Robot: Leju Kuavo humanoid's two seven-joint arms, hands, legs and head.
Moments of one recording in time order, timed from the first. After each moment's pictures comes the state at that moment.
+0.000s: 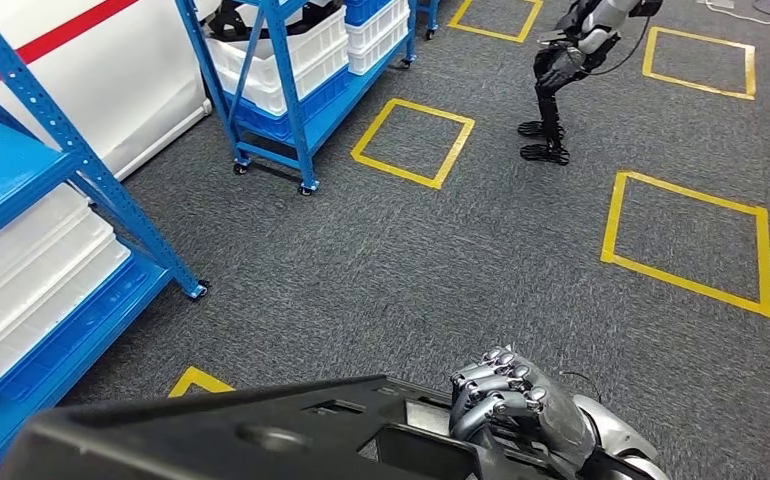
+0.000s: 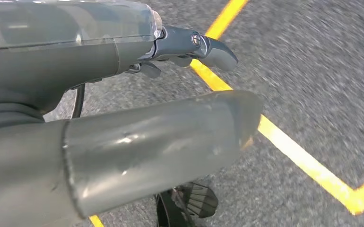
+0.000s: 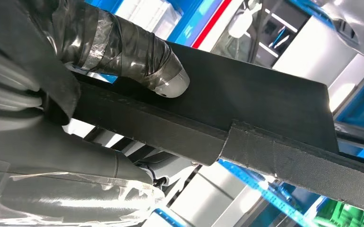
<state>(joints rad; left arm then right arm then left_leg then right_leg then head) -0.06 0.04 1.16 -0.22 -0.85 0.09 -0.14 -0.05 -0.37 0.46 -2.12 0.05 0.25 -0.70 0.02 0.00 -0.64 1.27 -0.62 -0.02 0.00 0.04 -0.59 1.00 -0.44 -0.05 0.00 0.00</state>
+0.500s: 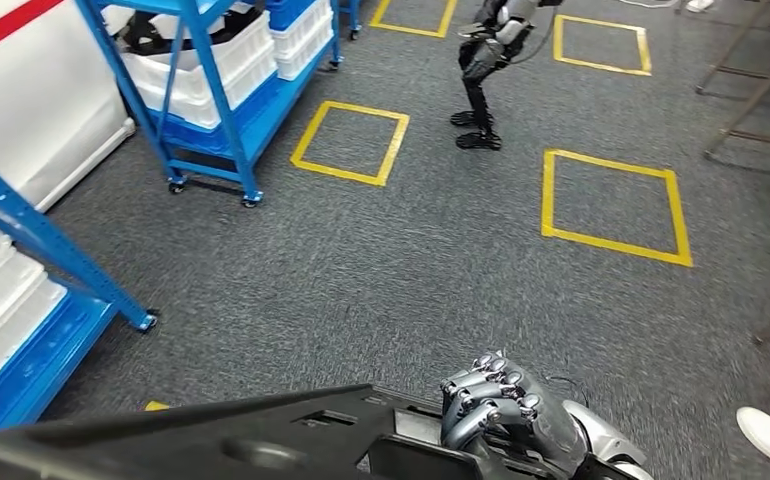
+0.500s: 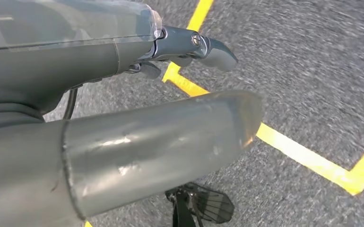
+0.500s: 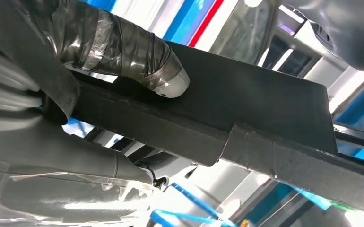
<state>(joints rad) -0.05 0.04 1.16 -0.22 -0.87 0.10 -0.12 -0.05 -0.35 0.49 -2.13 0.04 0.25 -0.70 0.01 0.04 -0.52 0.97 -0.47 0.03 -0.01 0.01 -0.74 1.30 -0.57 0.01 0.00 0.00</state>
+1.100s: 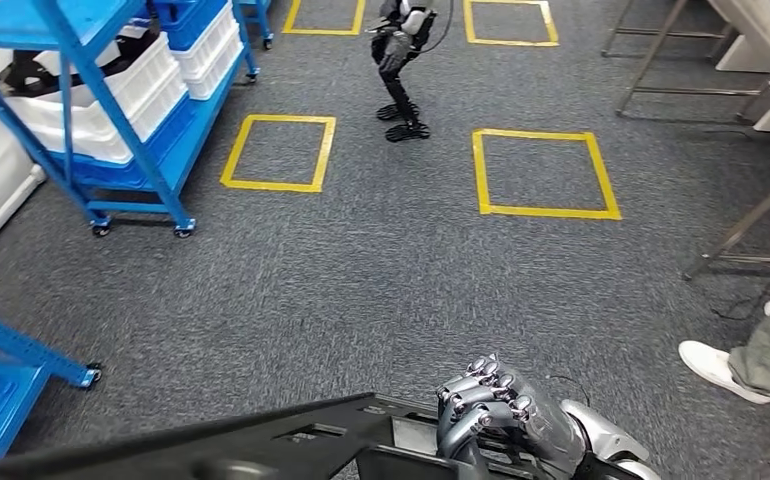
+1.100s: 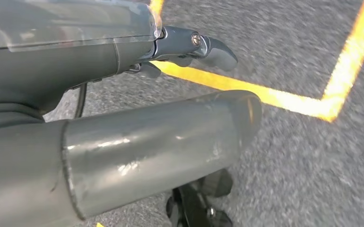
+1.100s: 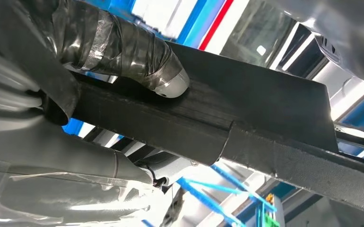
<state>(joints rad) -0.06 -0.02 1.16 -0.21 -0.88 0.09 -0.13 -0.07 -0.36 0.50 -2.14 0.03 0.29 -0.66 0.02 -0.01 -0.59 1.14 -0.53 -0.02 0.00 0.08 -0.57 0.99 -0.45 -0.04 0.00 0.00</state>
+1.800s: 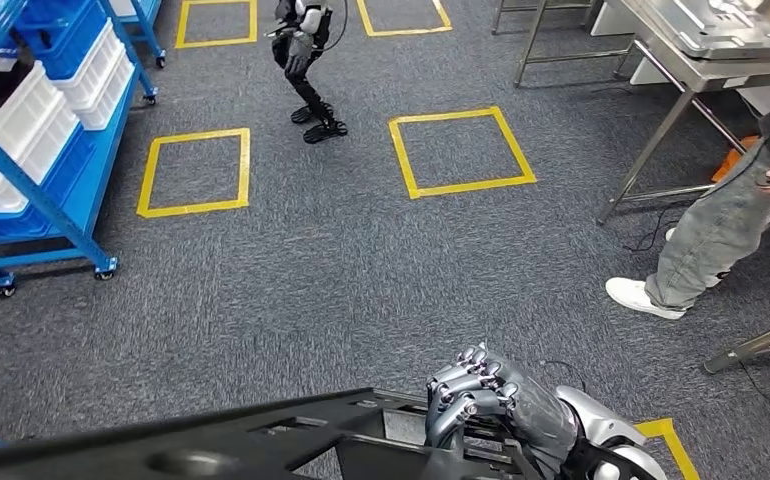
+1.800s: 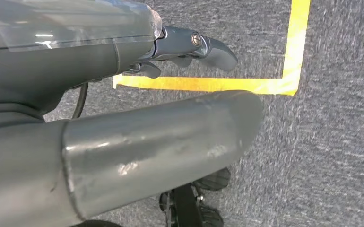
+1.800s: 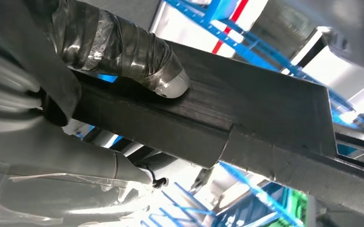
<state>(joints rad) -0.07 -0.03 1.17 -0.21 -0.87 0.08 -0.14 -0.13 -0.37 0.51 -2.13 0.03 0.31 -0.62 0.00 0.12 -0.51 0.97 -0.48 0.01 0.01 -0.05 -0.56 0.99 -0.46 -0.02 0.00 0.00</state>
